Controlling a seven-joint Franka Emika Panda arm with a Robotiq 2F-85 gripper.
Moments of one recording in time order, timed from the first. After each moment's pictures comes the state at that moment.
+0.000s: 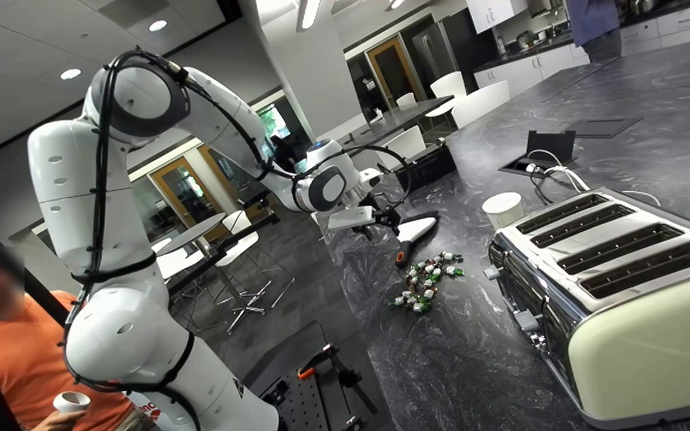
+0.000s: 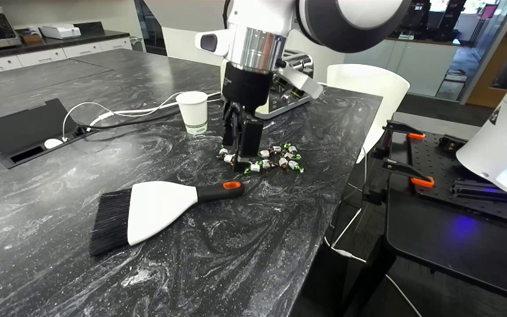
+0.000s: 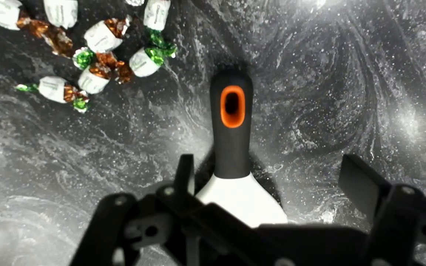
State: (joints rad) arm 0.22 0.36 0.29 -2.32 0.01 2.91 -0.31
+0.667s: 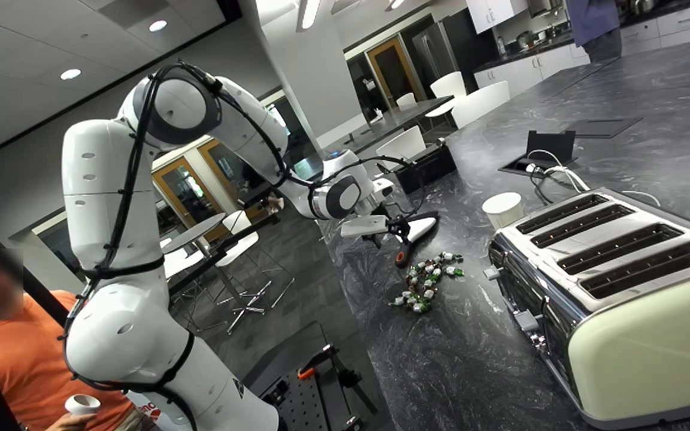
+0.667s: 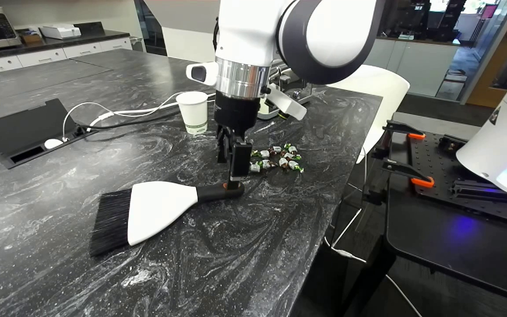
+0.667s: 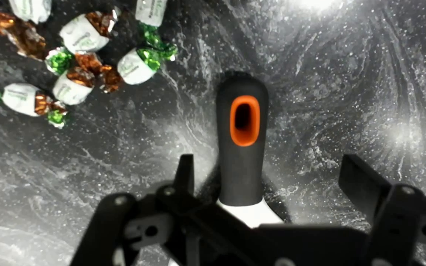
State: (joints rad) arm 0.22 0.50 0.27 -2.22 -0.04 2.91 -0.30
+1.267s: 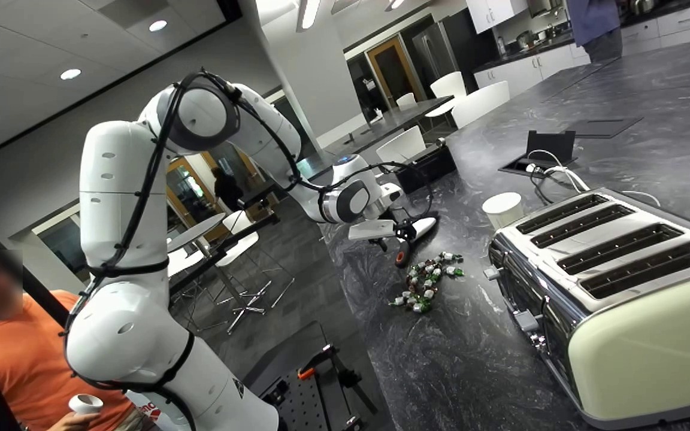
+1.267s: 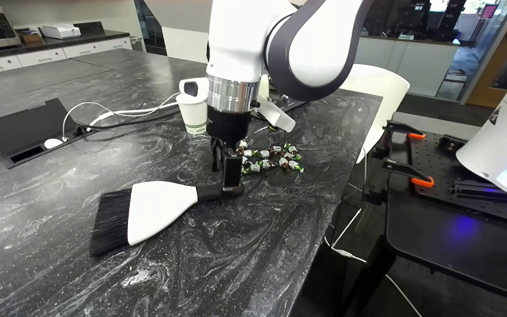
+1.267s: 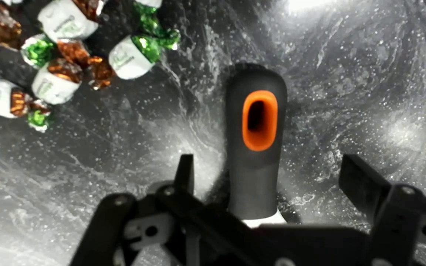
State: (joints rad) arm 0.22 0.59 0.27 -2.15 -0.06 2.91 -0.28
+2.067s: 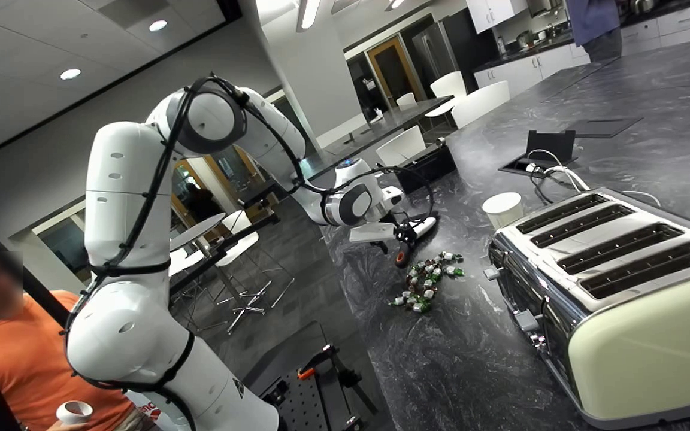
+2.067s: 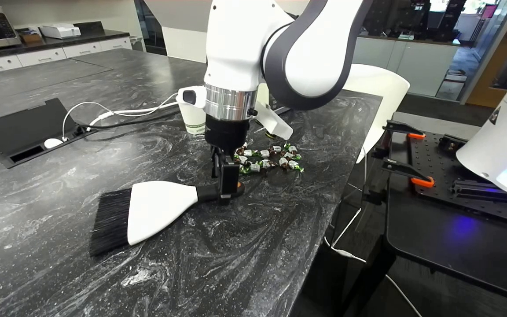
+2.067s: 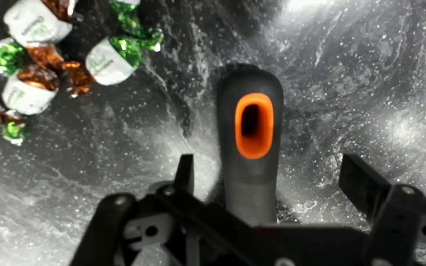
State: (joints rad) arm 0.23 0.63 0.26 -2.12 -0.07 2.91 -0.25
